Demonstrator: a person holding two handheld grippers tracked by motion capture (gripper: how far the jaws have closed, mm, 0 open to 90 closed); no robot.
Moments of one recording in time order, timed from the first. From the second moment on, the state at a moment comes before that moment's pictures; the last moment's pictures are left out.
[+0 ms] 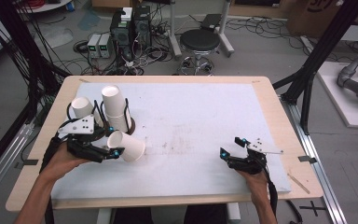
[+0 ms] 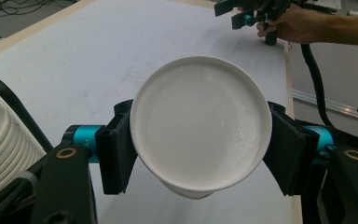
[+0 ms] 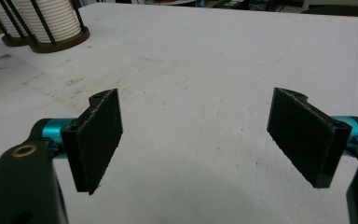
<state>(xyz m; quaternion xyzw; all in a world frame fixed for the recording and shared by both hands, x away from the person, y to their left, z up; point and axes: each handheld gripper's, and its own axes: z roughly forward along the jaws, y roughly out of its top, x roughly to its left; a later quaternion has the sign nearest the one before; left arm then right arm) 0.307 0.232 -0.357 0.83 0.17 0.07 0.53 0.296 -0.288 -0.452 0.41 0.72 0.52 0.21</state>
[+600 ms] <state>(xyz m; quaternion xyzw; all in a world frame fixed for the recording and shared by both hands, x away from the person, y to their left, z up) 0.312 0.238 -0.370 0.82 0.19 0.08 0.53 0.296 -0.290 -0.452 0.41 0.72 0.52 0.20</state>
